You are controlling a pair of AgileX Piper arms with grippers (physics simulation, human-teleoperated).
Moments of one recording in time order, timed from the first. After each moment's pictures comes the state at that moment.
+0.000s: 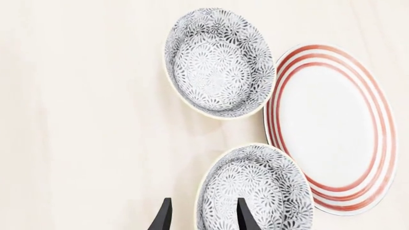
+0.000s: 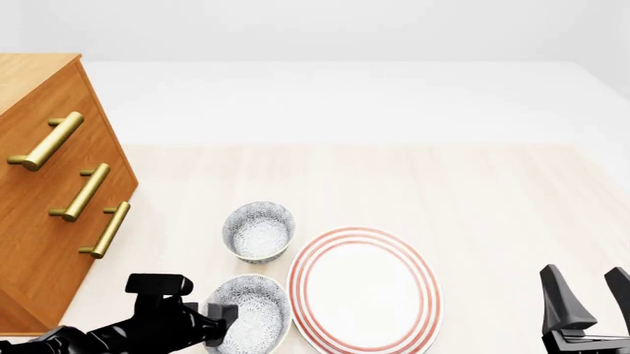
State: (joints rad) left arm -0.54 1.31 -0.21 -0.23 -0.44; right arm -0.02 0.07 -0.01 -0.05 0.04
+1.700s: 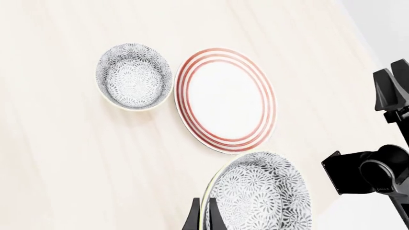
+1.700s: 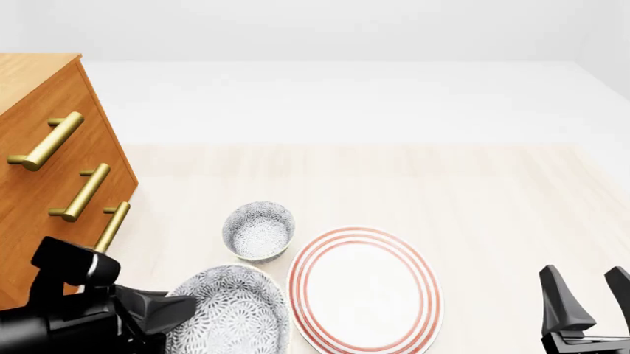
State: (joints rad) left arm -0.79 0.66 -0.60 0.70 -0.46; right arm -0.01 0.06 -0.01 -0.05 0.02
